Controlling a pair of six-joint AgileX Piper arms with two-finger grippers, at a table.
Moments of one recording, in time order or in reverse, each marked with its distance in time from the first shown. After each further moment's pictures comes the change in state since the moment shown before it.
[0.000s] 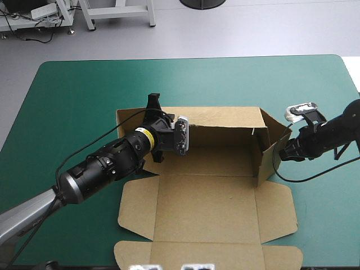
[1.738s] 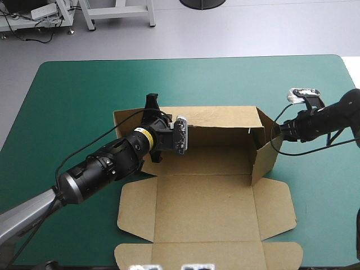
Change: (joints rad) left arm -0.001 -0.001 0.000 0.007 0.034 -0.005; right arm -0.002 0.131 -0.100 0.083 -0.106 0.138
